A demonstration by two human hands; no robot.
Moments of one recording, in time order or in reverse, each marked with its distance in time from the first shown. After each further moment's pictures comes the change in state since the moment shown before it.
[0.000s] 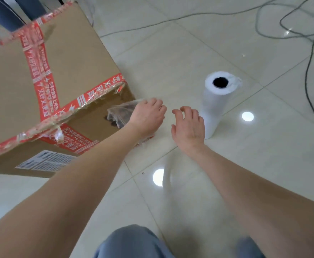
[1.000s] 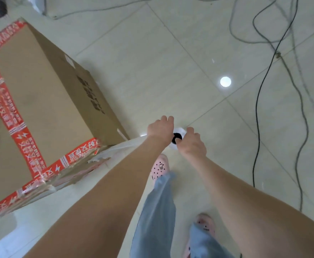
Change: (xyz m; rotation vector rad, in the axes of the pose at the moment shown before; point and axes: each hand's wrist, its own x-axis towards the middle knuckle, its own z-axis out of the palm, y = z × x) left_hand 0.172 0.022 -0.144 -0.612 -0.577 -0.228; right_hand 0.118 0.081 -0.169 0.273 -0.679 0.727
